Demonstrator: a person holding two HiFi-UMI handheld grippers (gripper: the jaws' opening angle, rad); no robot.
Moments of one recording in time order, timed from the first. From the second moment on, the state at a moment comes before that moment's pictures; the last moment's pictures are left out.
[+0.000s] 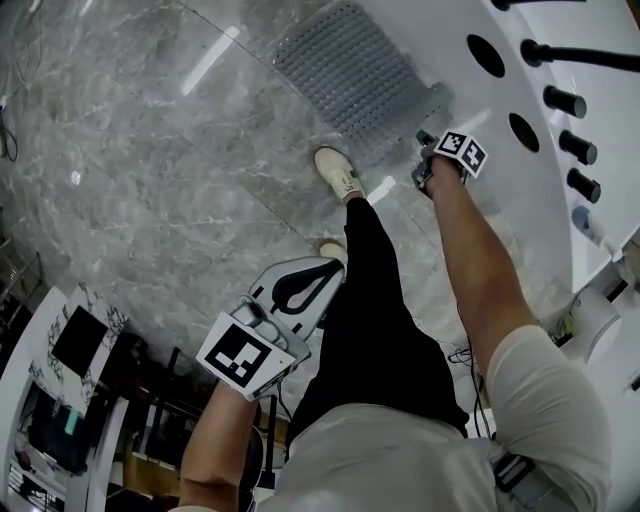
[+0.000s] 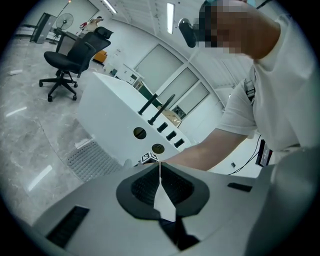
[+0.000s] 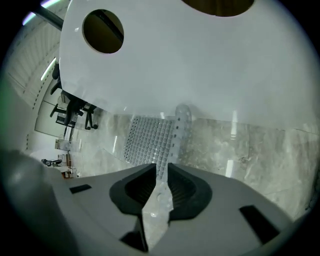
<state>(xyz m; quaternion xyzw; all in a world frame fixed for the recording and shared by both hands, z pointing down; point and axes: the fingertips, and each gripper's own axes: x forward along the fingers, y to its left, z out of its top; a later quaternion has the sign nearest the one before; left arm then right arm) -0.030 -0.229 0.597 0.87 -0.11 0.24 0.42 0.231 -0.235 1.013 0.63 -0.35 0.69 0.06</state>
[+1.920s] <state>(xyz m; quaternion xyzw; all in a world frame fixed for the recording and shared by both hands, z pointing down) -0.077 -0.063 0.375 0.96 -0.11 0.15 0.22 0.101 -0.054 0.608 0.52 -0.68 0.47 0.21</state>
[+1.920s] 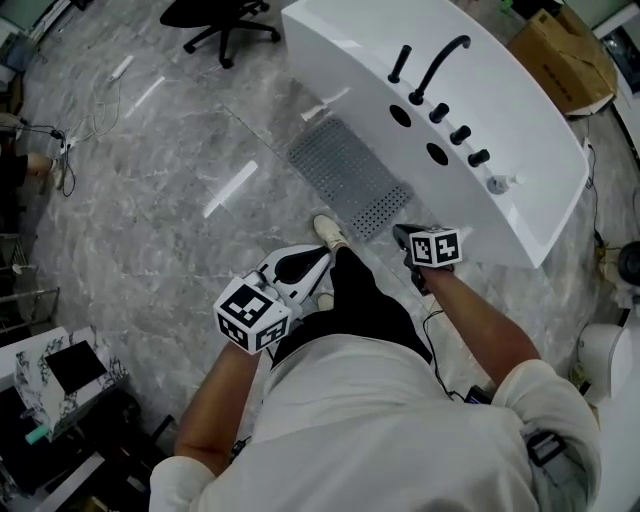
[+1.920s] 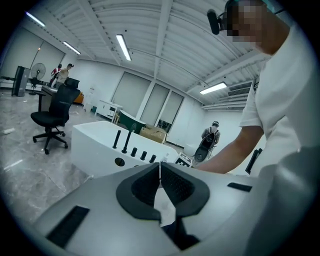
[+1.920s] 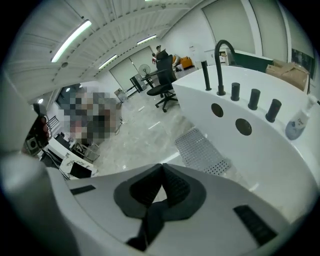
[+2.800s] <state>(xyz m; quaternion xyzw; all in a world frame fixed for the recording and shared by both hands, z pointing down) -0.110 0.042 0.342 0.94 -0.20 0.15 0.24 0.045 0.047 0.439 0.43 -0.80 0.36 0.21</state>
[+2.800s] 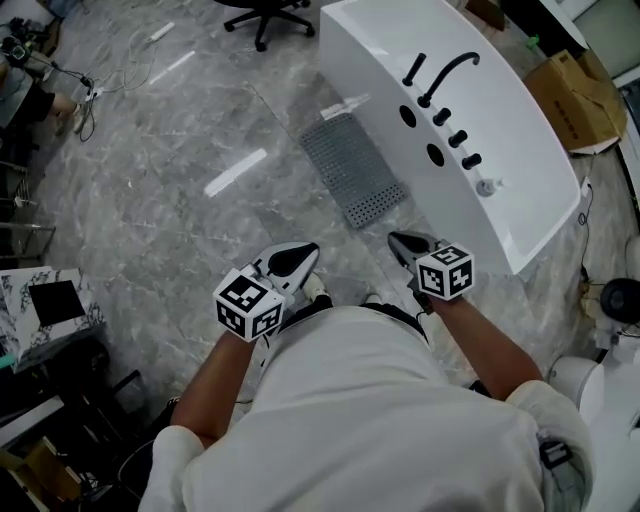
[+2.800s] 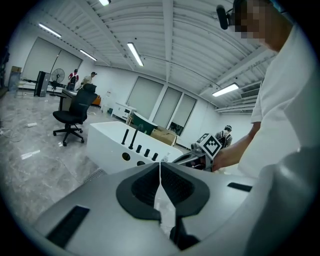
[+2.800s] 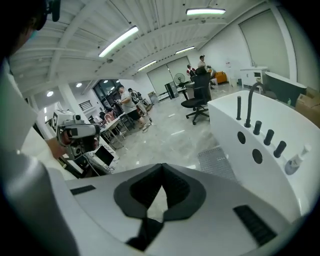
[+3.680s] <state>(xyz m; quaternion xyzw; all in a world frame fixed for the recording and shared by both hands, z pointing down) 0.041 0.179 0.337 0.92 -0.26 0.14 0.24 0.161 0.189 0.390 0.36 -0.87 0.30 0.16</state>
